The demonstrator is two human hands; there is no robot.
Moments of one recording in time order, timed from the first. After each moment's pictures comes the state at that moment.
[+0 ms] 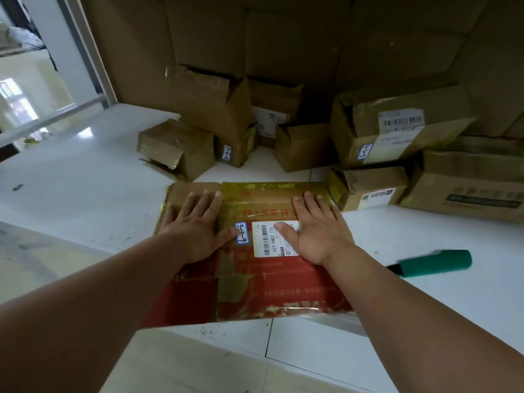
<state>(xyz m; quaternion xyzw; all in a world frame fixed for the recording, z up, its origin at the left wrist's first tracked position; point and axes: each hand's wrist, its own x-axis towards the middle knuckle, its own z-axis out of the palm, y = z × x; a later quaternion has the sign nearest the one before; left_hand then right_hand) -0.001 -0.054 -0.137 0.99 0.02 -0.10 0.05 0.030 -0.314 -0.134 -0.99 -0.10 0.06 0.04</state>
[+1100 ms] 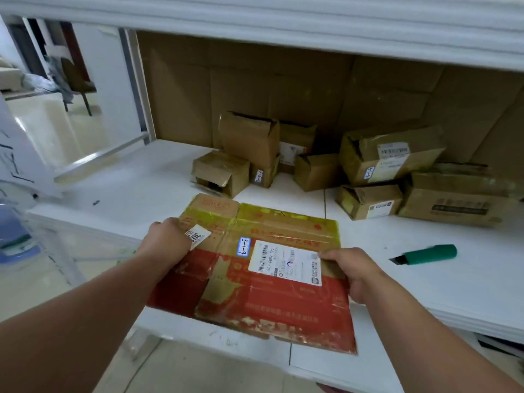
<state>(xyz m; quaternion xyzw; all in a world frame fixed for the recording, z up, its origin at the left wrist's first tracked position) -0.099 0.055 -0.083 0.93 0.23 0.02 0.28 -0.091 -0.279 -0.092 -0.73 0.26 0.16 0.61</state>
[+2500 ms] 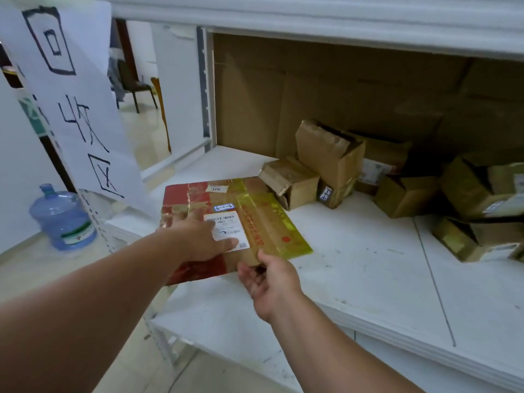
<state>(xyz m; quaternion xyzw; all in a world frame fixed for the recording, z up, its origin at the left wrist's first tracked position) -0.042 0.210 -0.073 0.98 0.12 -0.17 0.02 -0.077 0.038 -0.096 -0.42 0.26 0.23 0.84</state>
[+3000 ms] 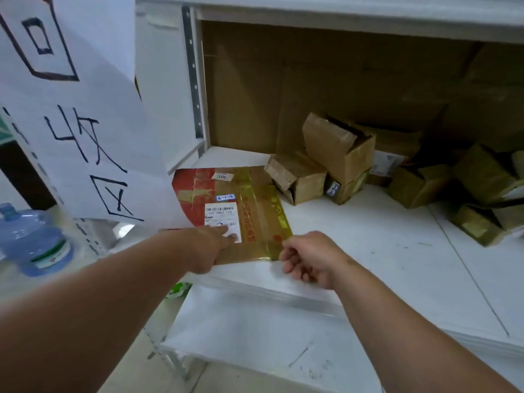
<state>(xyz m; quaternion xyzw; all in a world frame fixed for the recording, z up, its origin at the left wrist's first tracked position) -0.005 0.270 -0.067 0.96 -0.14 -0.23 -0.13 -0.015 0.052 -0.067 -0.79 0.13 0.26 0.54</state>
